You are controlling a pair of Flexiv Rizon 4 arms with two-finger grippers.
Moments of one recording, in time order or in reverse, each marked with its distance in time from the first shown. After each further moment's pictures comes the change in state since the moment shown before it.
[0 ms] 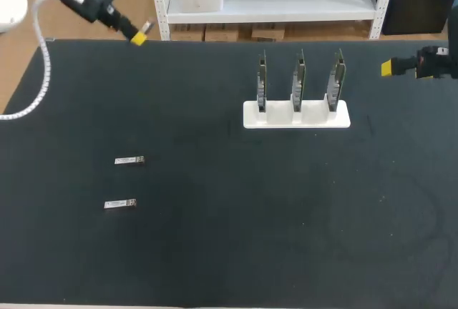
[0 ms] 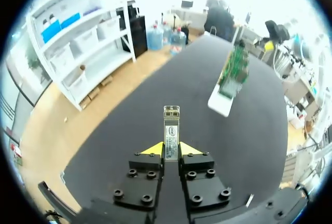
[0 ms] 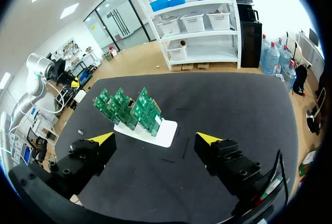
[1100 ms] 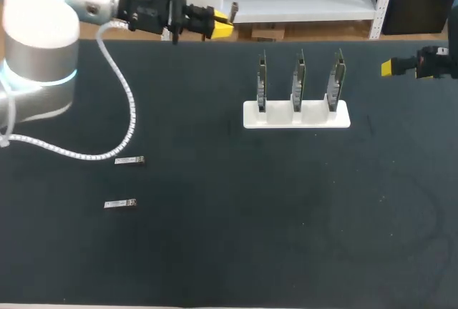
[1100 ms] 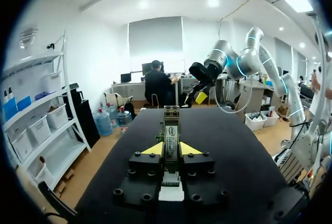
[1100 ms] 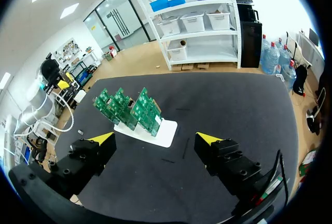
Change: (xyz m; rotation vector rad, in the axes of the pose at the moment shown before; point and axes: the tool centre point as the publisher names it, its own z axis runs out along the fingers) left arm -0.124 -0.157 0.029 0.378 -0.601 0.393; right arm 0.000 0.000 0.000 0.000 0.000 0.000
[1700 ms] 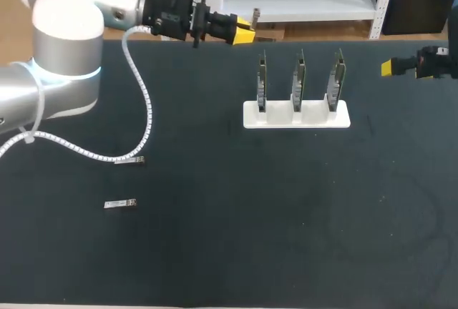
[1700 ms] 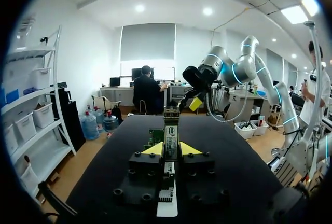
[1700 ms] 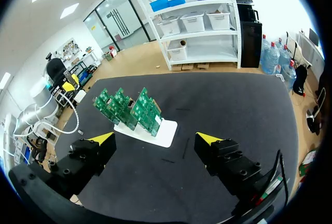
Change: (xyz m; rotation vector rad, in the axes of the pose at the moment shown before) left arm -0.002 -0.002 0.038 0.099 -0.068 -0.048; right arm 0.000 0.000 0.000 0.000 0.000 0.000
